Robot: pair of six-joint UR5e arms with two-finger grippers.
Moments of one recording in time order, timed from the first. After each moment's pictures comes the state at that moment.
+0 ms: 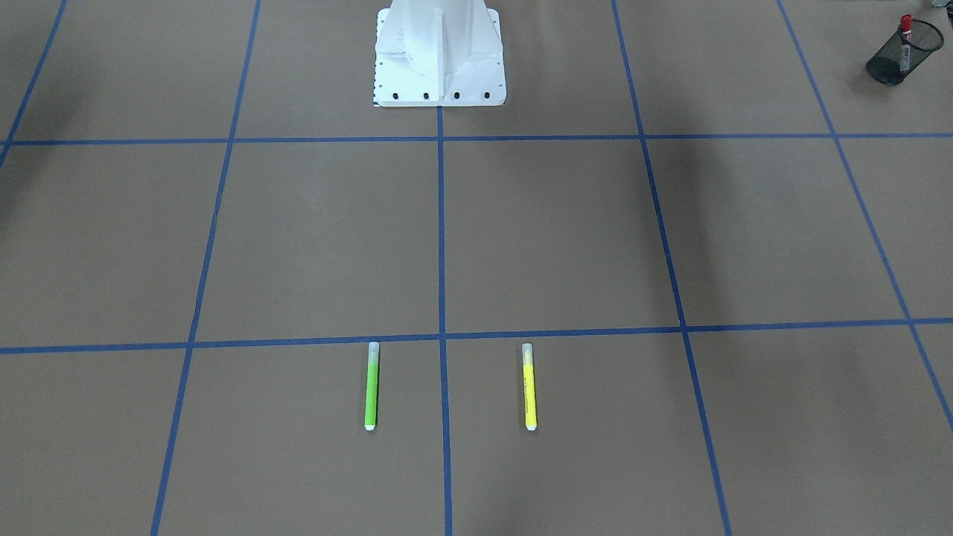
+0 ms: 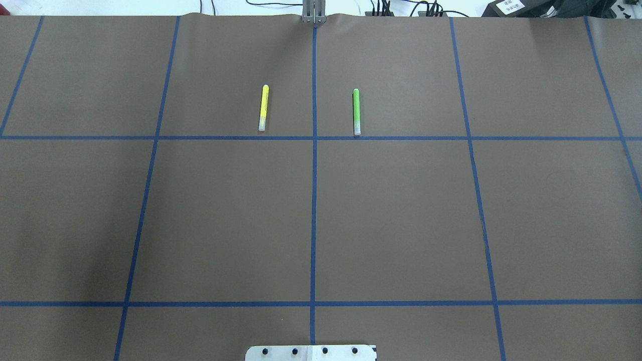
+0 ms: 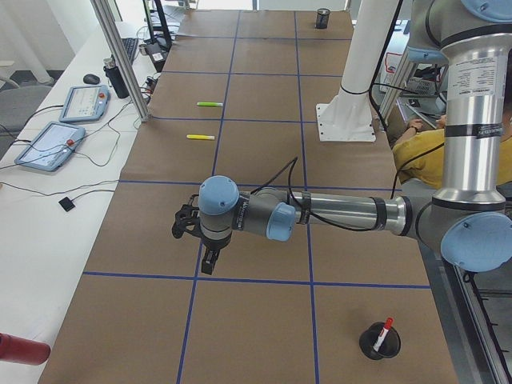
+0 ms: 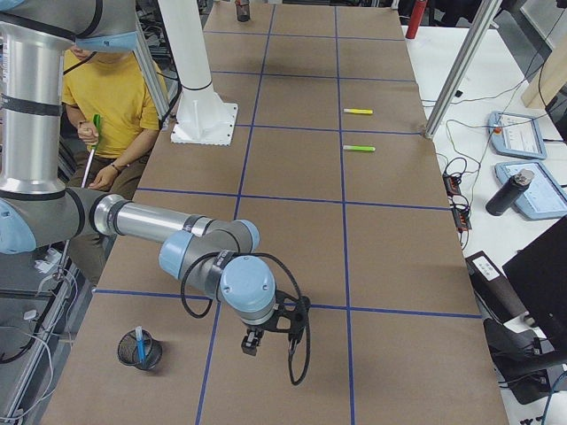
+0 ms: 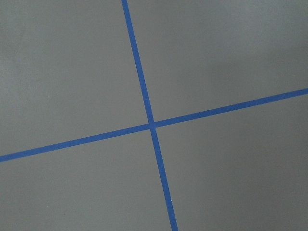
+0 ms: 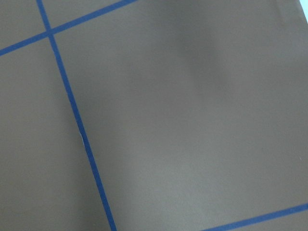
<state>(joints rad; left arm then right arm) -1.56 -1.52 -1.67 -1.76 -2.37 0.01 1.83 -1.73 1.70 -1.77 2.38 -0.19</state>
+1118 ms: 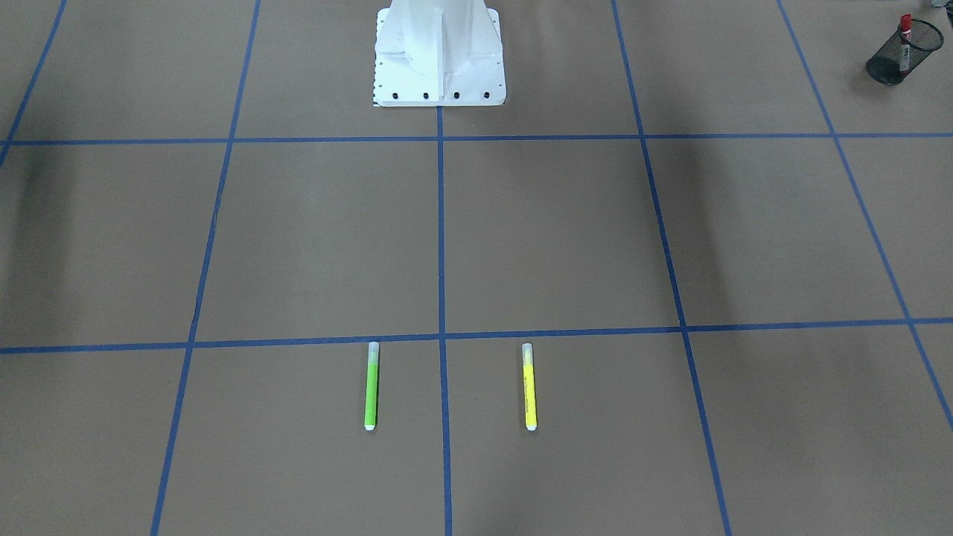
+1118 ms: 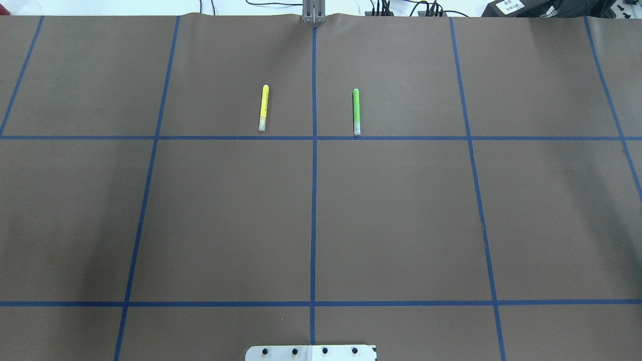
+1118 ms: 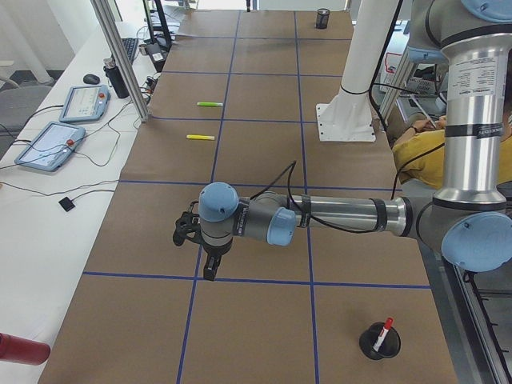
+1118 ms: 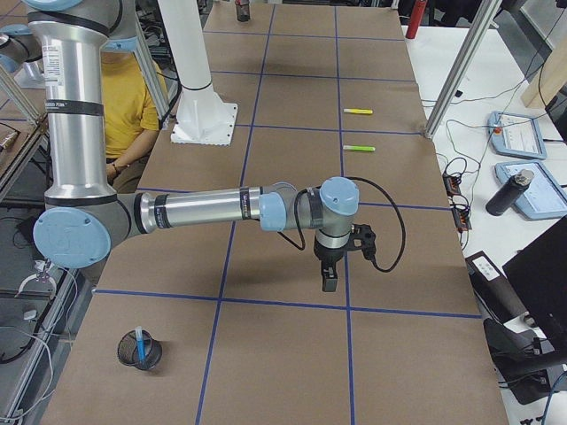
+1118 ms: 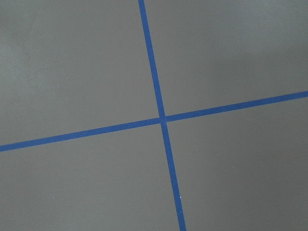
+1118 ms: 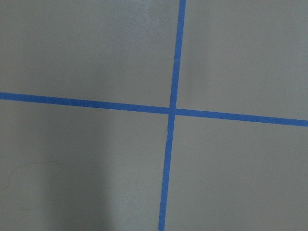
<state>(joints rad) -1.56 -1.52 -1.65 -1.76 -2.36 -0.01 1.46 -1.58 1.69 -1.60 2.23 0.07</state>
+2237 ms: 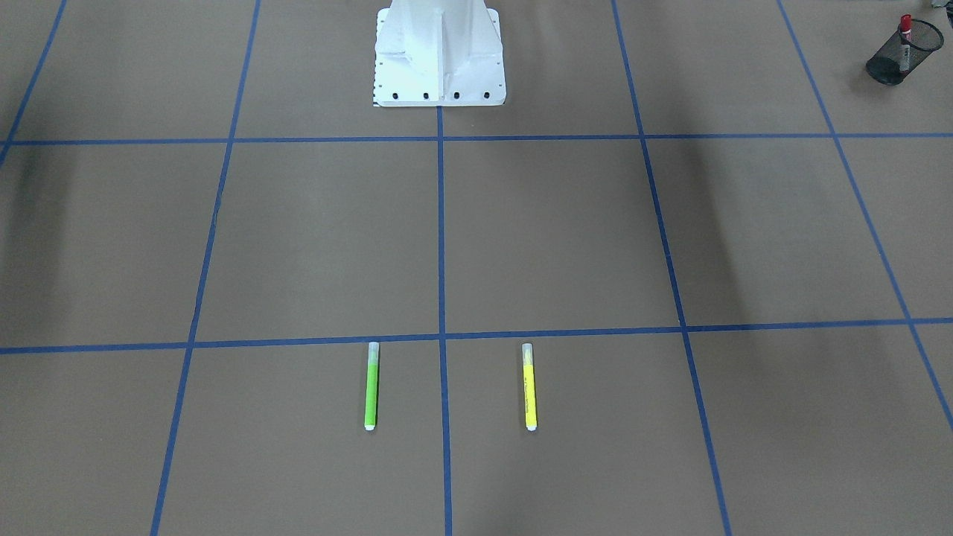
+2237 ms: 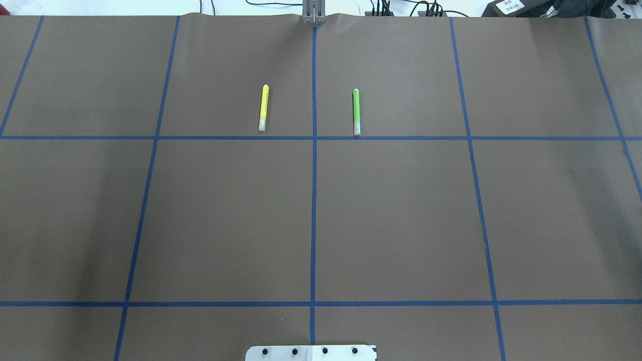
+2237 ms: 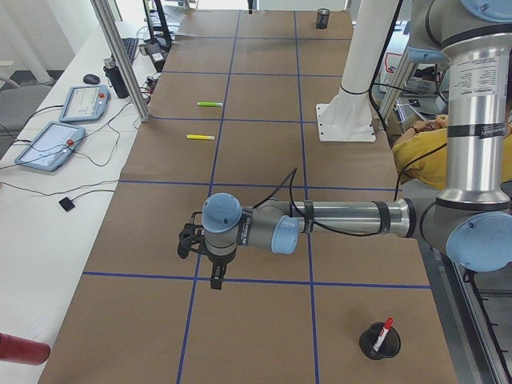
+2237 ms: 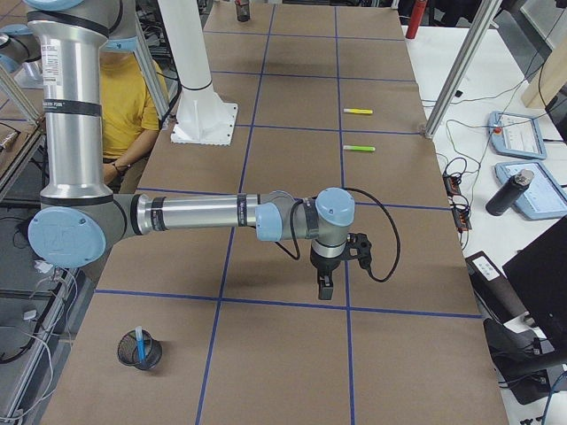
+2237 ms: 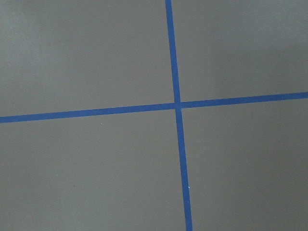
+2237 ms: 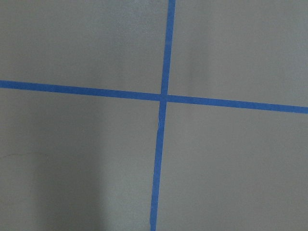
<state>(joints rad) -1.56 -1.50 -1.62 -1.78 -2.36 -0.05 1.46 -1.59 1.65 -1.54 2.23 0.07</state>
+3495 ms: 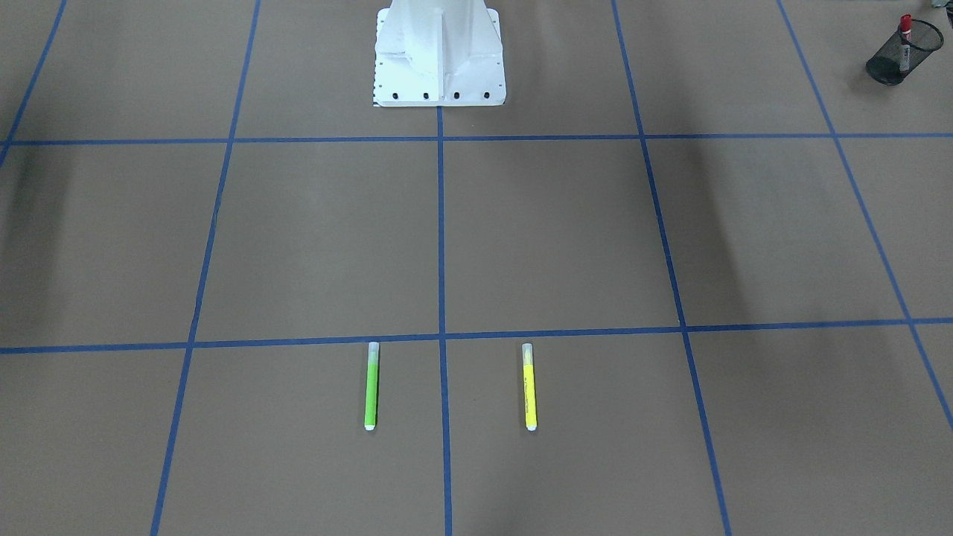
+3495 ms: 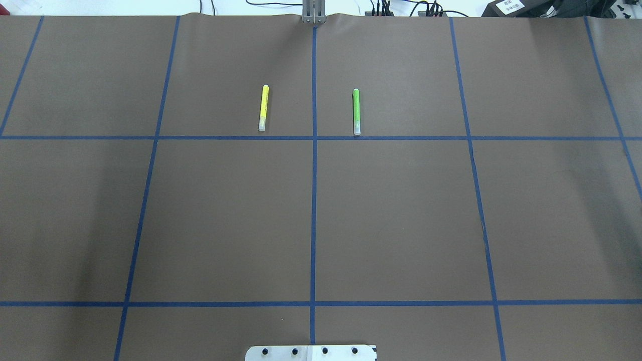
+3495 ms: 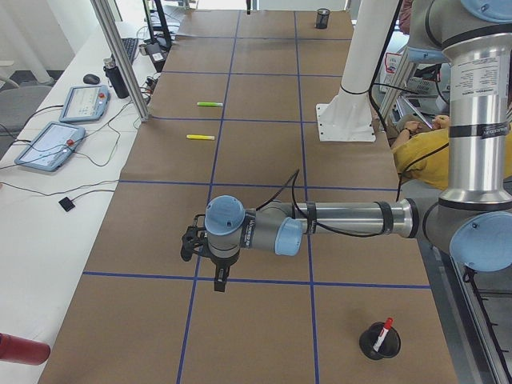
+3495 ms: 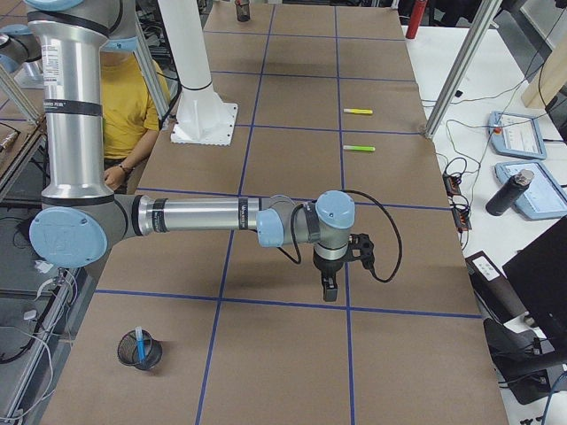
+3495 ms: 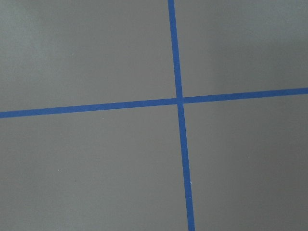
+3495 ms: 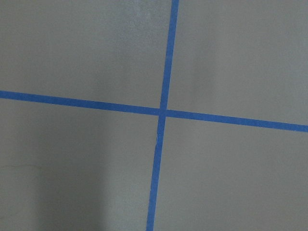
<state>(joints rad) -1.56 -1.48 -1.62 -1.78 -2.35 -0.05 1.46 -1.59 1.63 -1.47 2.23 0.08</state>
